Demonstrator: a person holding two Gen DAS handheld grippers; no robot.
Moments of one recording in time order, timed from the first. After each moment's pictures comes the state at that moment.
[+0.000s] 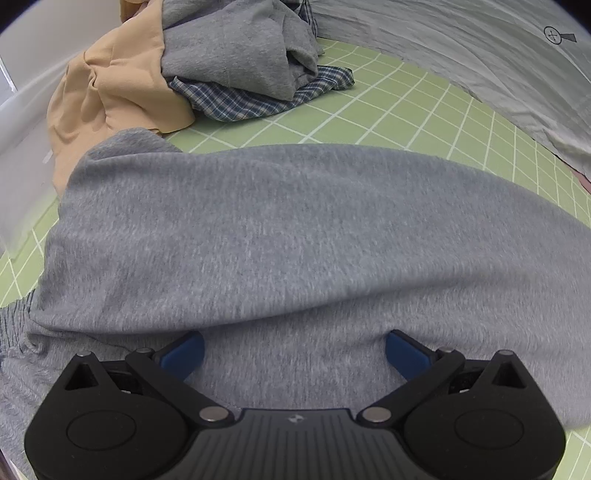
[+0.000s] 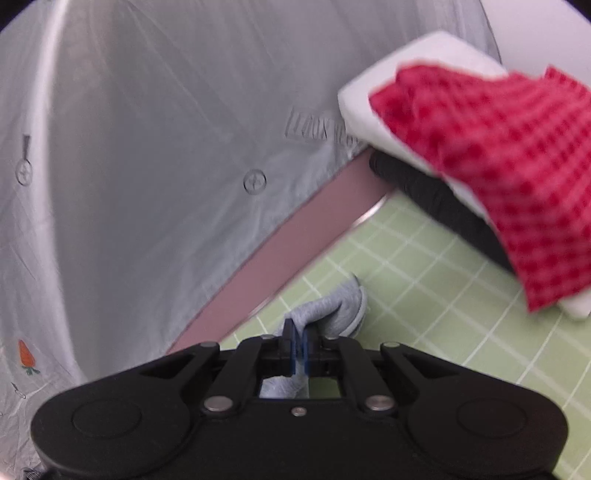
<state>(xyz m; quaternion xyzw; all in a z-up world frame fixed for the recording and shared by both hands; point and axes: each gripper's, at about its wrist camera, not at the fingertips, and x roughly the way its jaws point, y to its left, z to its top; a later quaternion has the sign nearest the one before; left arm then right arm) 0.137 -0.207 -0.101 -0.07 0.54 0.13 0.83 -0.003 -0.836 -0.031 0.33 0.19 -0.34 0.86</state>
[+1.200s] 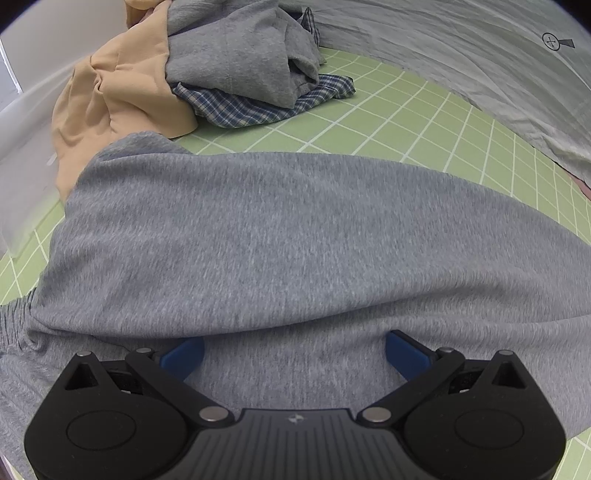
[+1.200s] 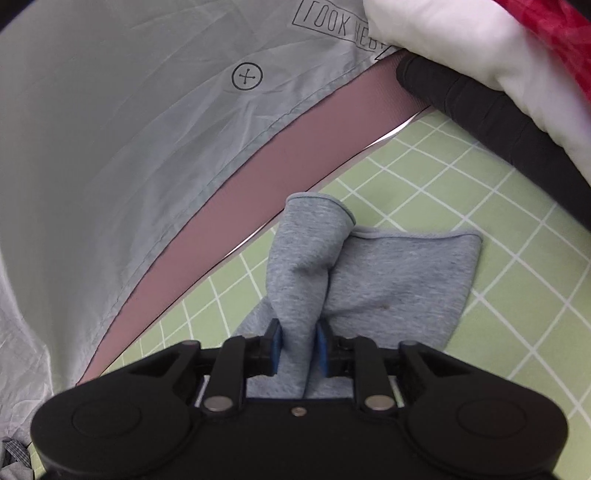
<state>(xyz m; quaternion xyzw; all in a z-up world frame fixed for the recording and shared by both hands) 0.135 -0.213 -0.100 -0.08 0.52 0.14 0.84 0.053 -0.863 -0.113 0.39 0.28 -0.30 0.83</state>
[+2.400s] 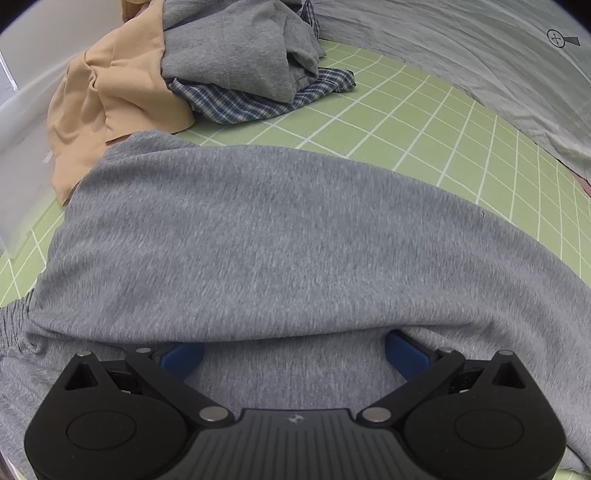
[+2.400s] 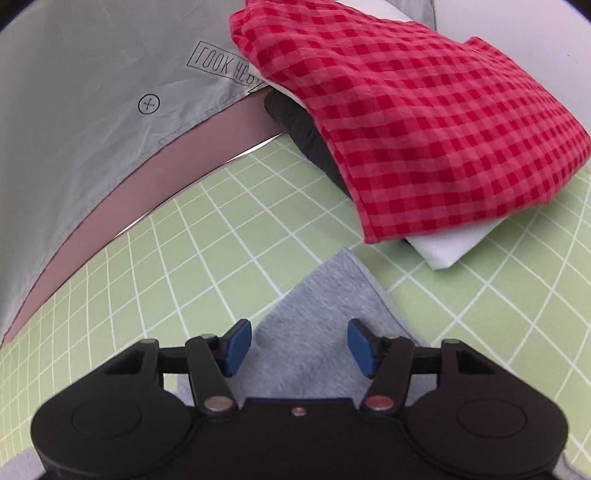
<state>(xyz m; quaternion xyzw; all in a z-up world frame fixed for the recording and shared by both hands) 0.141 -0.206 -0.100 -0.08 0.54 0.14 0.83 -0.026 -0.783 -0.114 0.28 0.33 -0.41 0.80</state>
